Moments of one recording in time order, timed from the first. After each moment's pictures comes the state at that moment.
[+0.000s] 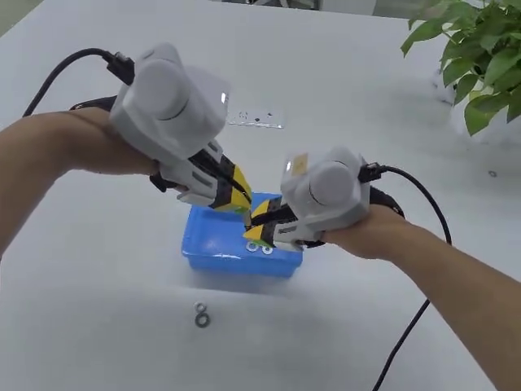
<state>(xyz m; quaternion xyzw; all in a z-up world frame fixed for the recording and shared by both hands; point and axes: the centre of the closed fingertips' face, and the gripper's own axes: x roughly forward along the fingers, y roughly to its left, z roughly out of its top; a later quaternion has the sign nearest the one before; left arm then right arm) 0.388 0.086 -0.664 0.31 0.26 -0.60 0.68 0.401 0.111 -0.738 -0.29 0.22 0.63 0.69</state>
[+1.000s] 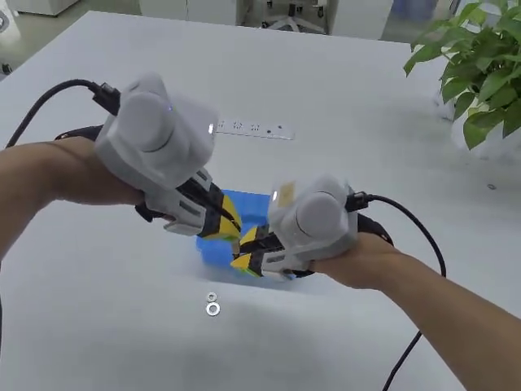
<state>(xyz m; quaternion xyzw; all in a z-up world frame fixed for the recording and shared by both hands) 0.325 0.100 -0.662 0.31 0.28 -0.59 0.69 0.335 0.131 -0.736 -0.30 0.21 0.65 0.67</state>
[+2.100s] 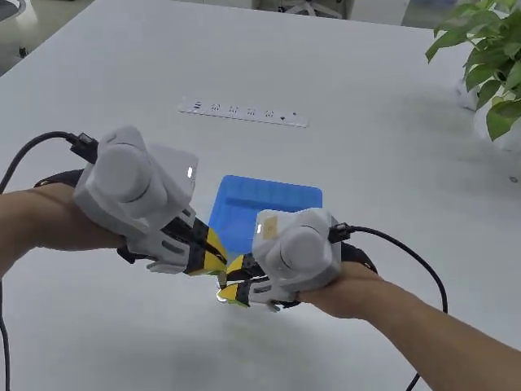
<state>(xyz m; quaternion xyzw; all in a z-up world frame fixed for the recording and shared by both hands) 0.290 0.121 -0.704 0.28 0.31 -0.58 0.70 0.294 0.151 -0.778 -0.28 0.23 0.69 0.63</state>
